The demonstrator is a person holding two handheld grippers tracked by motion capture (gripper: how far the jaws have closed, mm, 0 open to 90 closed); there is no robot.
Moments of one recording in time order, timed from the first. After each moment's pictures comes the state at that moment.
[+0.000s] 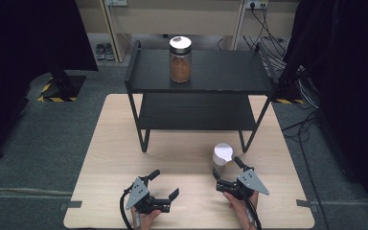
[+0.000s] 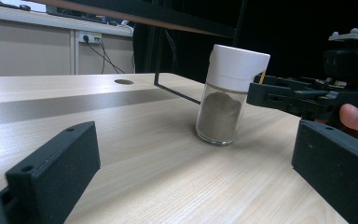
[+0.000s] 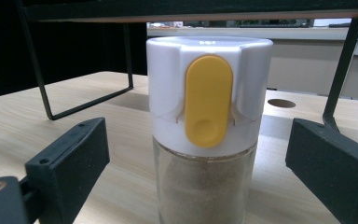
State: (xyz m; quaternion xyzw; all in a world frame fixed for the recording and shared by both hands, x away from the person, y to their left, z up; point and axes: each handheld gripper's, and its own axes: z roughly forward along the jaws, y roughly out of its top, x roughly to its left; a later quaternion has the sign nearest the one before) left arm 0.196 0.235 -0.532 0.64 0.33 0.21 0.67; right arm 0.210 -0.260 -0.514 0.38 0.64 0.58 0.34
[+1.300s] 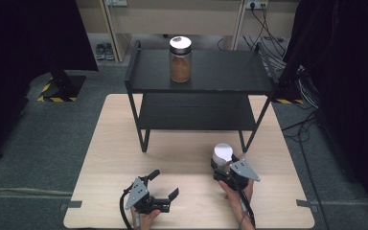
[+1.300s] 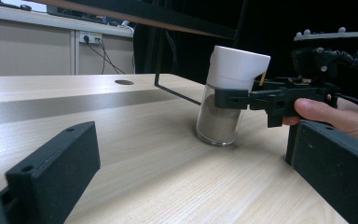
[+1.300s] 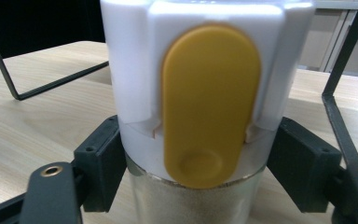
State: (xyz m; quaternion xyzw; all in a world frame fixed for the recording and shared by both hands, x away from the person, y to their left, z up) left arm 0.196 0.236 -0.533 0.64 0.33 0.21 0.67; right arm 0.238 -0.240 -0.492 0.41 0.67 0.52 0.33
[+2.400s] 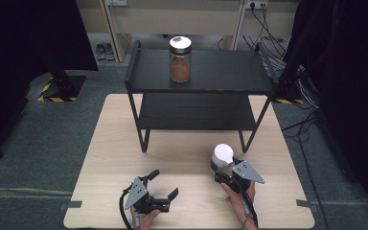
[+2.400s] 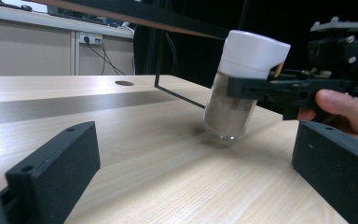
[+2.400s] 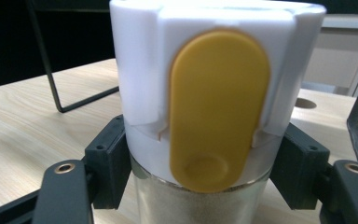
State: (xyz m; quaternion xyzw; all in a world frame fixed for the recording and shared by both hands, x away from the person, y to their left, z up) left arm 0.195 0.237 -0.534 0.63 0.33 0.21 0.67; right arm 0.232 -0.258 -0.488 0.37 0.67 0.56 0.32
